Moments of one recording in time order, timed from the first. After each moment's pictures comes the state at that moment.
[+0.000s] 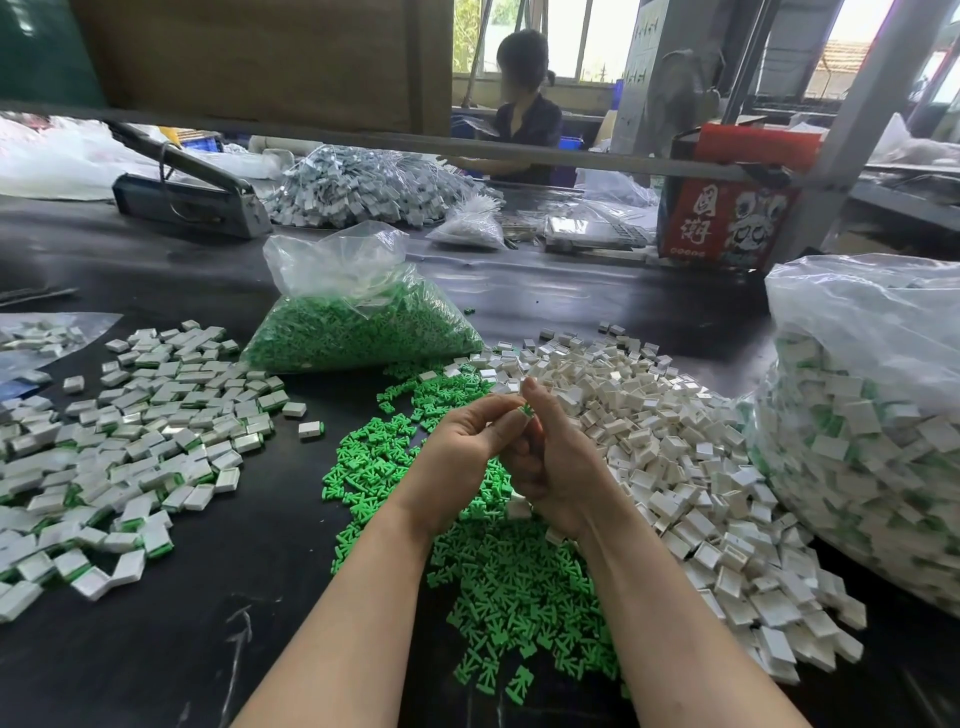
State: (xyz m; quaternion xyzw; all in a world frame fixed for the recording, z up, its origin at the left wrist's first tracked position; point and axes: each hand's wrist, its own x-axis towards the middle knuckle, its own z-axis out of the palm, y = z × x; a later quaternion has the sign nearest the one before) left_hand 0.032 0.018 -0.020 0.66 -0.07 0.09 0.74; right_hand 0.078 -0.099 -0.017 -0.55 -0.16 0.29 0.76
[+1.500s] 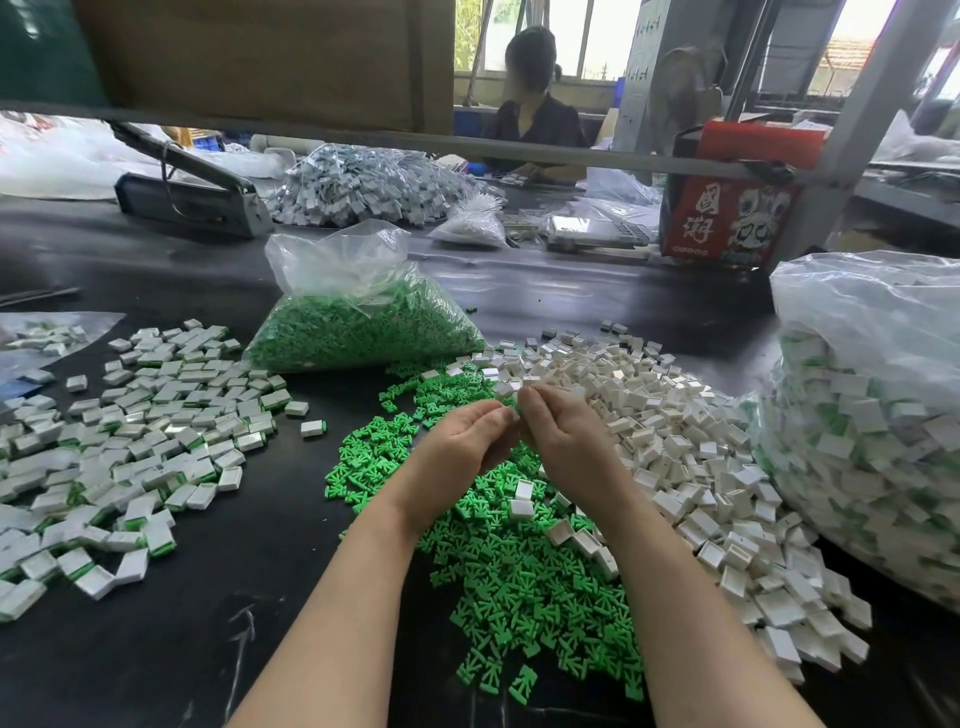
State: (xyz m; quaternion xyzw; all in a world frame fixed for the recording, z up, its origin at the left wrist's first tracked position) left_hand 0.030 0.030 -0.020 0.71 -0.07 0.06 0.70; right_hand 0.080 -0.106 -0.002 -0.78 -0.31 0.00 0.55
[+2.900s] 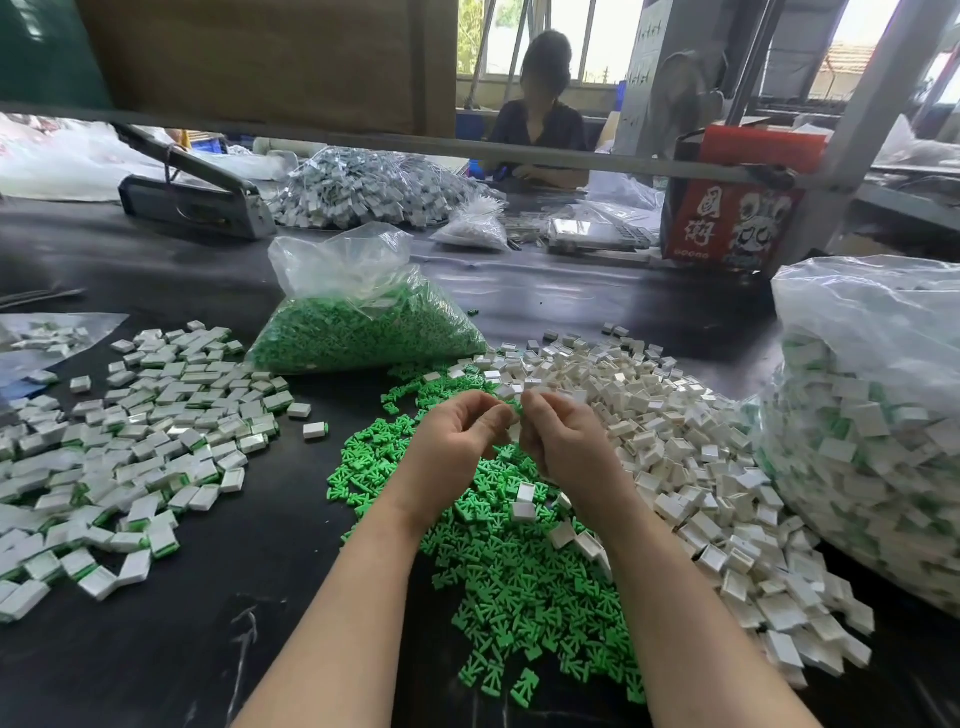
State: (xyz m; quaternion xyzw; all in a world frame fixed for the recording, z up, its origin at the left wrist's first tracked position) left_hand 0.028 0.031 -0.014 0.75 -0.01 0.16 0.64; right_hand 0.080 -0.105 -0.005 -0.70 -0.26 0.09 0.66
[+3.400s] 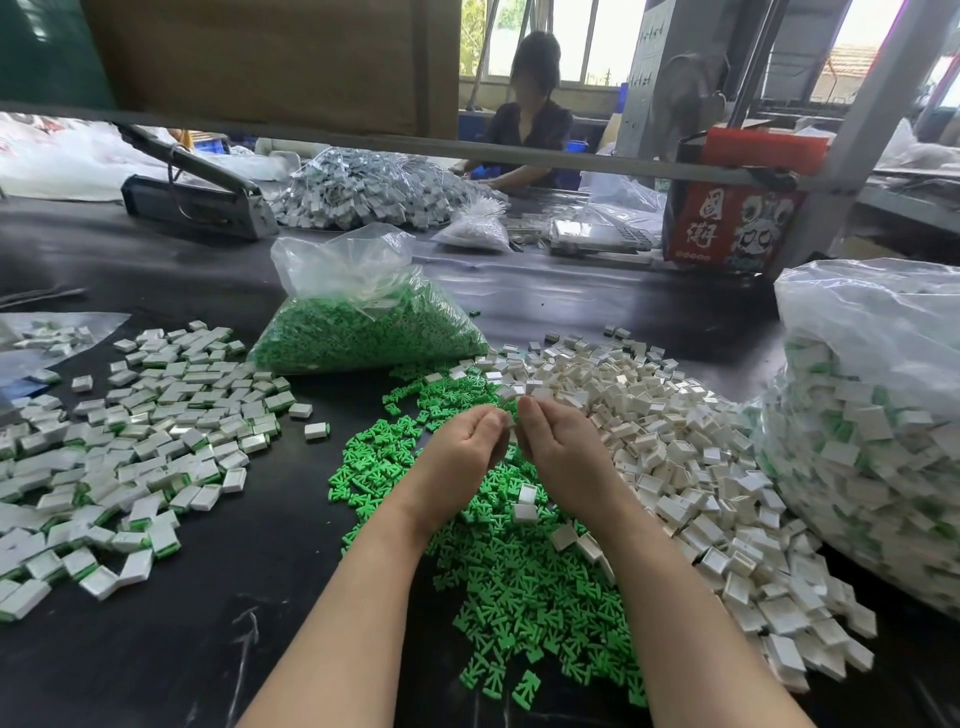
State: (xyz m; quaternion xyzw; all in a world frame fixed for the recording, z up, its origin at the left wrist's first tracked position) left_hand 0.029 0.027 -0.019 0.76 0.00 0.09 0.64; right_hand 0.082 -0.102 -0.012 -0.82 -0.30 -0.01 0.49
